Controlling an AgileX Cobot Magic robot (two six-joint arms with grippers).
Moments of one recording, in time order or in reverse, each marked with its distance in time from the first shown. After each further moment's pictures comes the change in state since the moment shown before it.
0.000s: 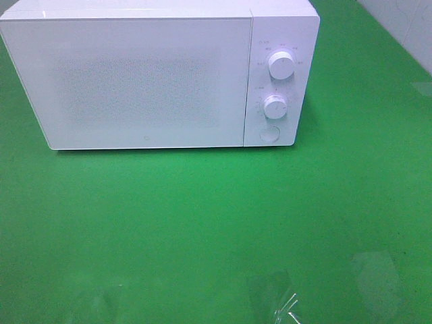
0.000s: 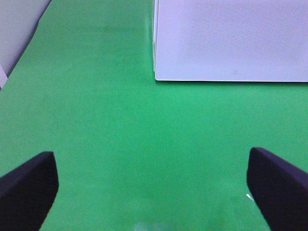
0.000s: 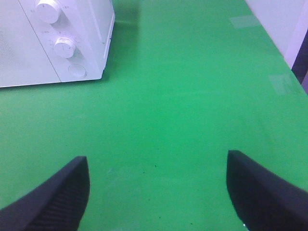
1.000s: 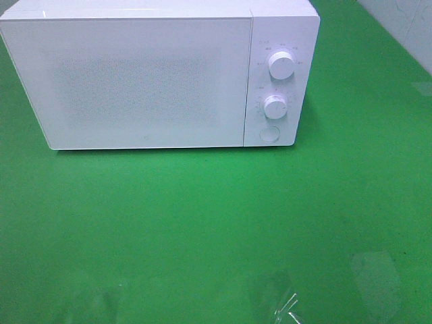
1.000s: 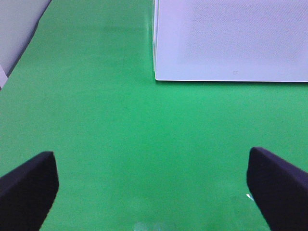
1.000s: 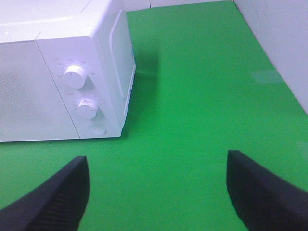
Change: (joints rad) left arm 0.000 0.000 0.000 0.000 0.000 0.000; right arm 0.000 0.339 -0.030 0.000 -0.429 0.010
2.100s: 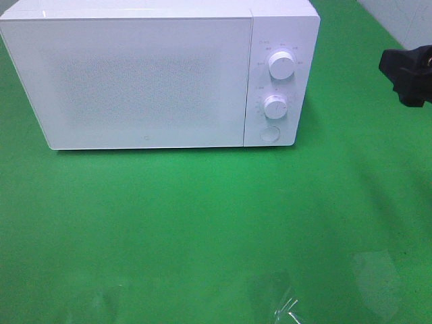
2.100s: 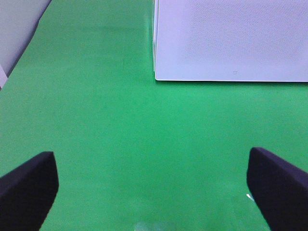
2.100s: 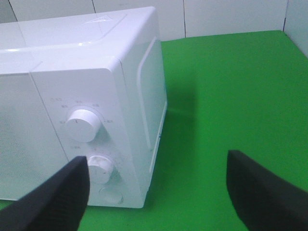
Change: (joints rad) left arm 0.000 0.000 0.000 0.000 0.000 0.000; right arm 0.000 0.718 0.172 0.119 -1.041 -0.112
